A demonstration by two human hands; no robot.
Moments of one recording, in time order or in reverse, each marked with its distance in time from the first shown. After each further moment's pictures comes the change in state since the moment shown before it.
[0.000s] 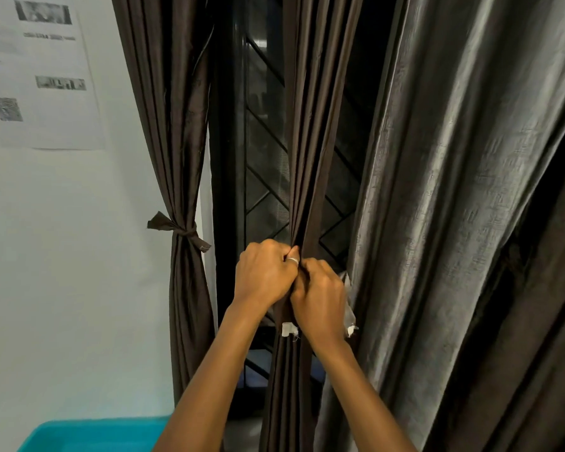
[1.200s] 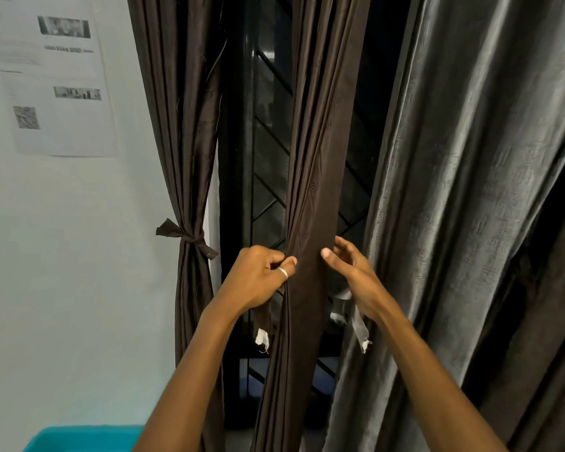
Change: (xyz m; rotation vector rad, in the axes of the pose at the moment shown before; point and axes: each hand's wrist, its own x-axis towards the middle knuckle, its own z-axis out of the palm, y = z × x) left_hand 0.007 -0.032 -0.022 -0.205 -0.200 0.107; right_hand 0.075 0.067 -0.023 0.774 -0.534 0.472
